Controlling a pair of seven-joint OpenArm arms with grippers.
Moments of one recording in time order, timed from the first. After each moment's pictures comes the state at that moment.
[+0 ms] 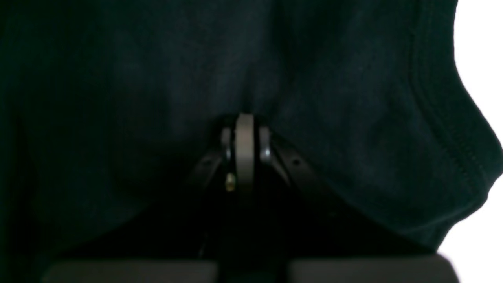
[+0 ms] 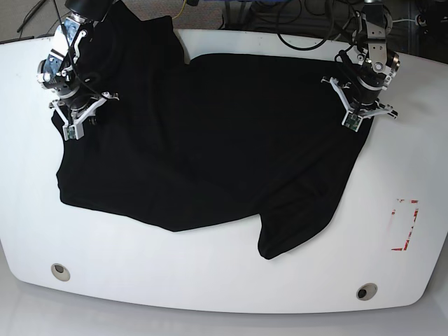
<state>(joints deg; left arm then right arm) 19.8 -11.0 -13.0 94.5 13.7 -26.5 22.2 -10.8 10.6 33.2 84.8 11.5 36.7 -42.7</state>
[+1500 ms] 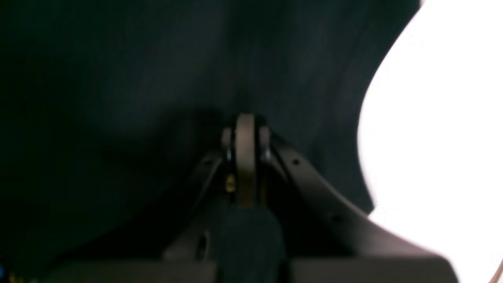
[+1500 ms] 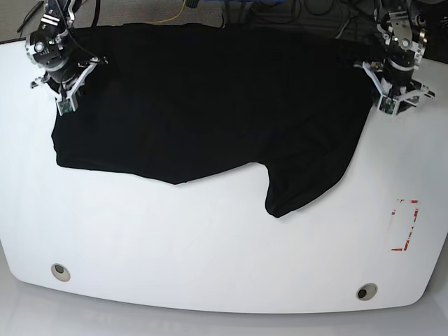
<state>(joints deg) 25.8 -10.8 -25.8 107.1 14.4 -27.7 27.4 -23.0 13.9 33.1 103.5 9.3 36.7 -48.1</state>
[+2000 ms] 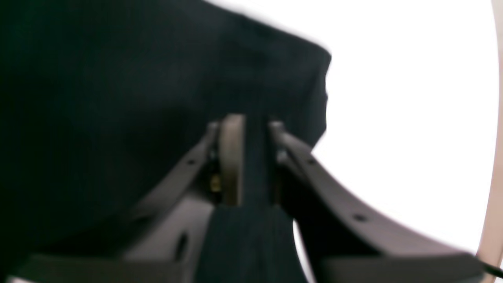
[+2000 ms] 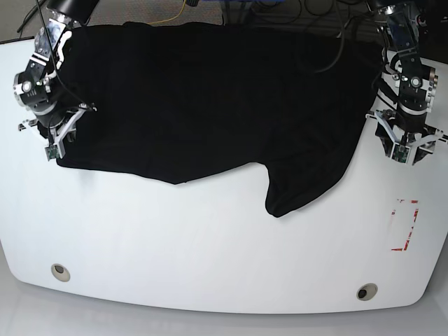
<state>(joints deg) 11.4 -12.7 -24.7 107.9 15.4 -27.6 31.8 -6.9 16.8 32.8 98.3 9.3 36.6 -53.3</state>
